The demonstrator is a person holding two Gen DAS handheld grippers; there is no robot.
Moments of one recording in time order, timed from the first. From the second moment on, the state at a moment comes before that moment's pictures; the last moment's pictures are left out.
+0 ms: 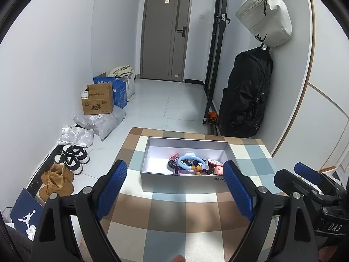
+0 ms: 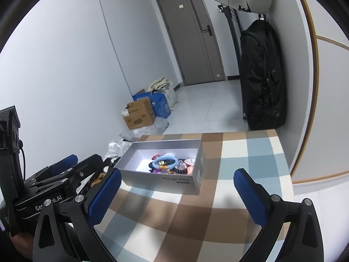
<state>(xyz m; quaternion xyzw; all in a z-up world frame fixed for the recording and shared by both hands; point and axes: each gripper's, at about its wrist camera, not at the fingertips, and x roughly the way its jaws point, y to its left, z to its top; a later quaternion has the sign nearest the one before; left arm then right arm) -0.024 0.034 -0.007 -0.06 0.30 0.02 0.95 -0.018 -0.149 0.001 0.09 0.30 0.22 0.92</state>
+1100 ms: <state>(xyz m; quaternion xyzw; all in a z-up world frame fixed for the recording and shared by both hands) -0.021 0.037 -0.010 -0.08 0.31 0.02 0.95 -0.018 -0.146 -0.001 0.07 0.31 0.22 0.92</state>
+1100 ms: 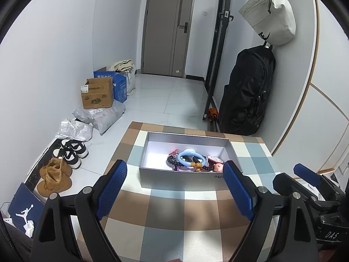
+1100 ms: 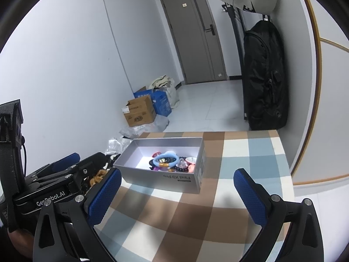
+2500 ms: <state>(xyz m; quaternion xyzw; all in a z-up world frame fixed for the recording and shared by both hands) -0.022 0.032 -0.007 -0.08 0.31 0.00 0.95 -0.017 -0.145 -0.002 0.07 0.31 0.22 0.92</state>
